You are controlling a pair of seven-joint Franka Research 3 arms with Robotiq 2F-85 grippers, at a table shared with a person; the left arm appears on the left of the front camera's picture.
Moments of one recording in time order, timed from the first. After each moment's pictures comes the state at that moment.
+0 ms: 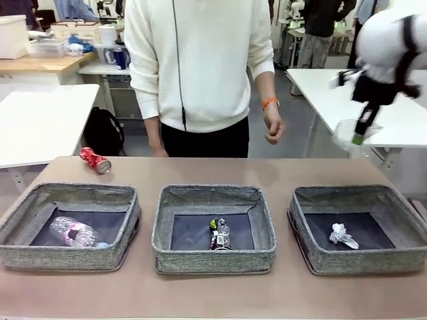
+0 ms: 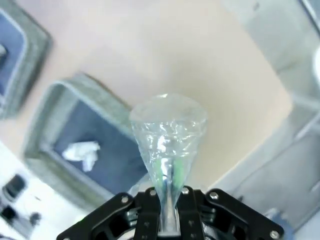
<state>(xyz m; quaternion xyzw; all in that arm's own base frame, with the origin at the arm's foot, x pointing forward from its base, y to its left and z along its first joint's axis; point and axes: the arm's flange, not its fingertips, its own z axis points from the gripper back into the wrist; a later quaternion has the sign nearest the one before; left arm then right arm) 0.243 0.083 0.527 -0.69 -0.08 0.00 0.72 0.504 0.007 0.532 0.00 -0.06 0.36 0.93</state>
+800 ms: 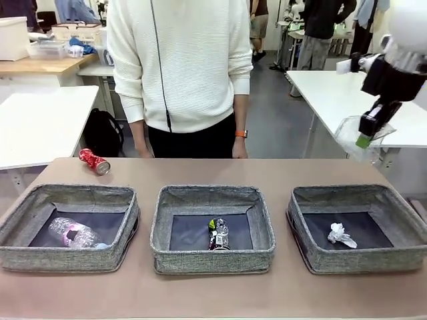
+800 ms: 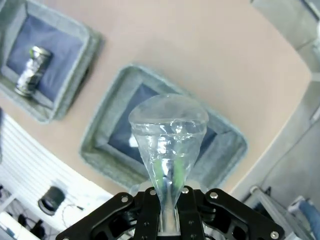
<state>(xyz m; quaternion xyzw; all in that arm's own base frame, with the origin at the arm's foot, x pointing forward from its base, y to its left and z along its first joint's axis) 0.243 0.084 0.527 -0.69 -0.08 0.00 0.72 0.413 0.054 0.554 0.02 -0.08 0.31 0.95</state>
